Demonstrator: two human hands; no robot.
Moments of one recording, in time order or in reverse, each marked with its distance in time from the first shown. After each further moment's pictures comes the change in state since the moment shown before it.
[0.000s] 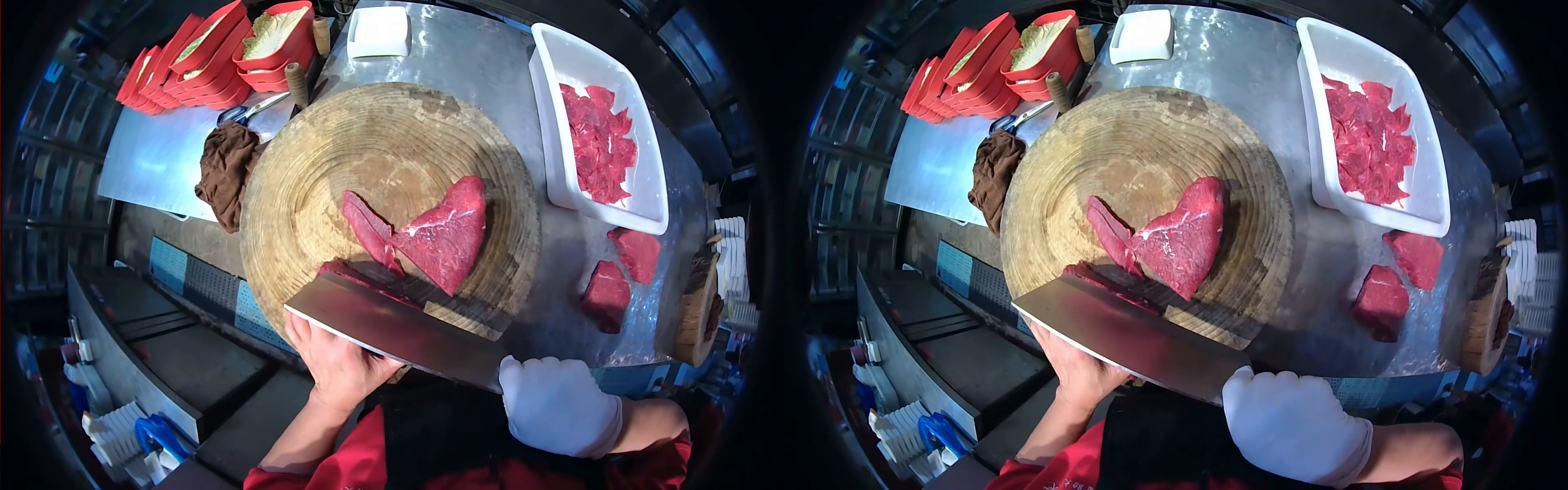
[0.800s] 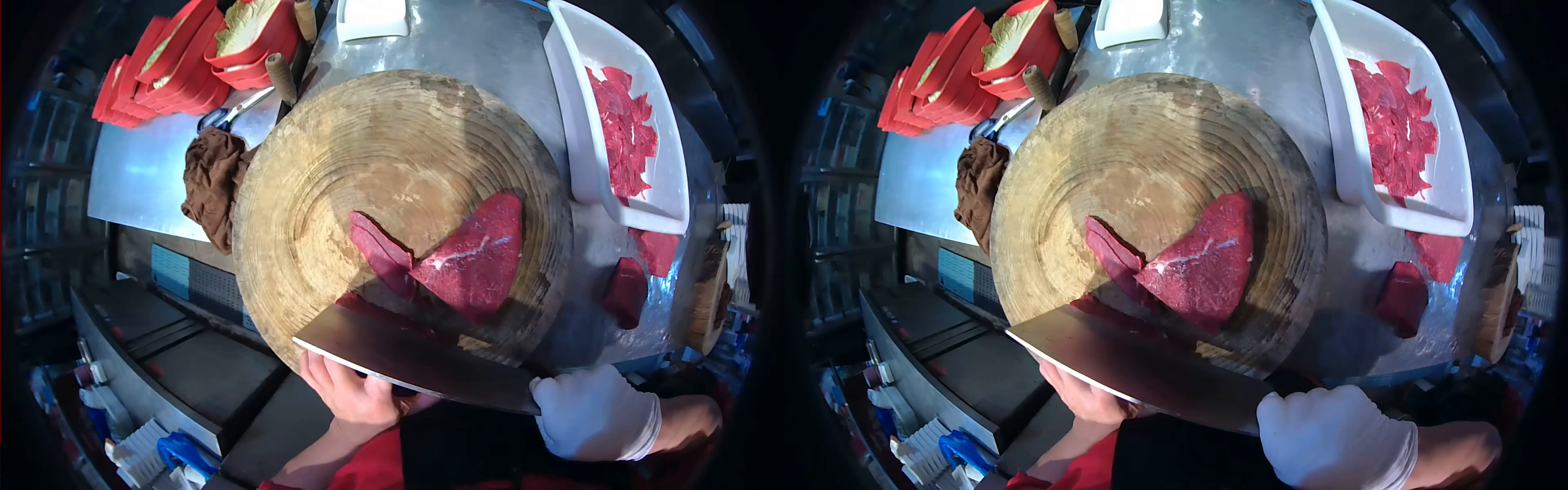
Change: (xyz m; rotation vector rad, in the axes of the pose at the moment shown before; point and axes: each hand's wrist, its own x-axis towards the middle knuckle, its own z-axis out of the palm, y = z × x) left_hand -0.006 -0.015 0.006 0.006 -0.036 0.069; right_hand 0.033 0.032 -0.014 0.370 -0.236 -0.078
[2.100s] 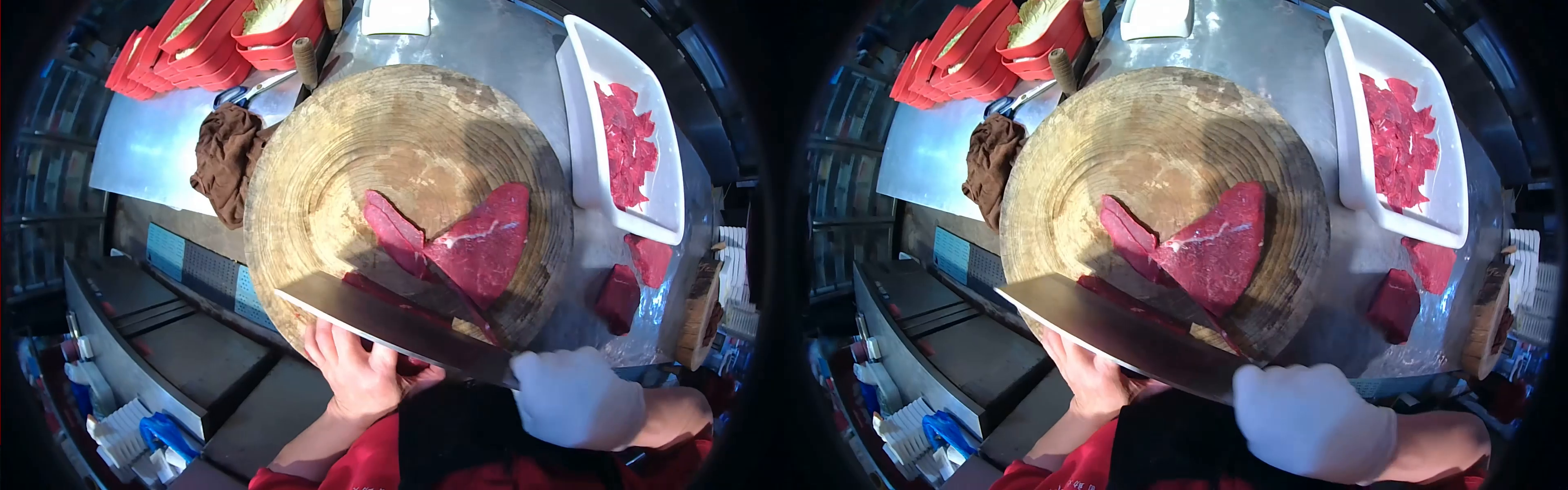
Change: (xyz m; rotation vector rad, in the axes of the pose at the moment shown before) left_hand 0.004 0.003 -0.006 -0.043 -0.083 -0.067; right_hand 0.022 -0.018 -0.005 -0.017 0.005 0.092
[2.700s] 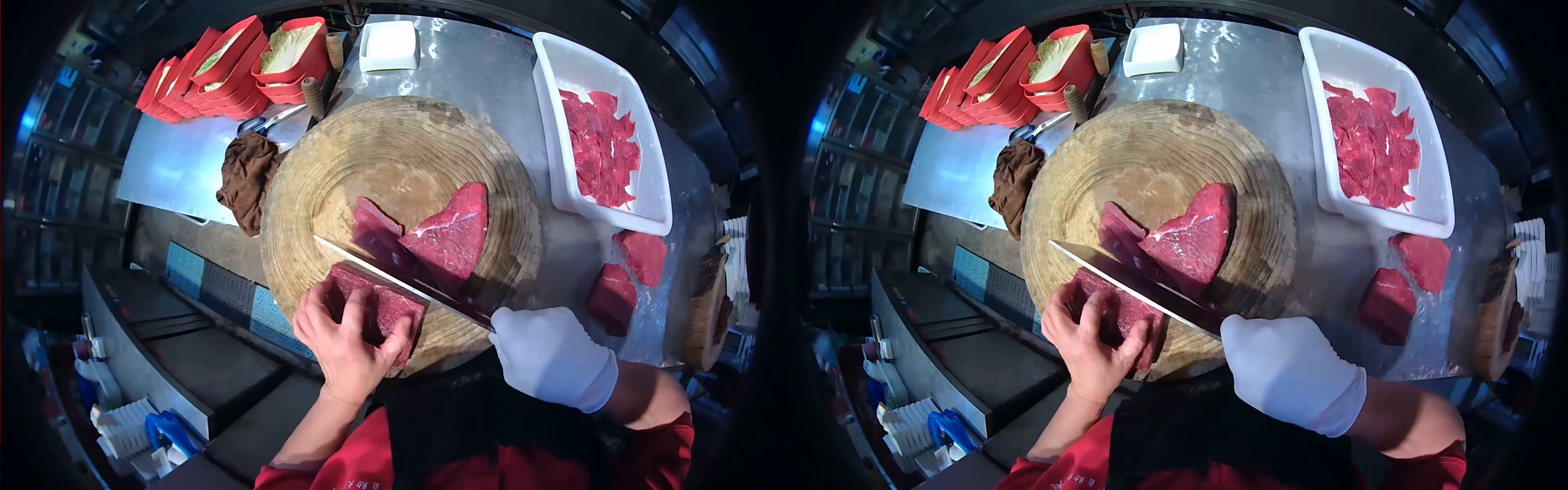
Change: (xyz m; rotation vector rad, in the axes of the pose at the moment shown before) left_hand 0.005 0.021 -0.004 0.058 0.189 -0.135; right_hand -0.013 0.030 0.031 0.037 0.303 -0.083
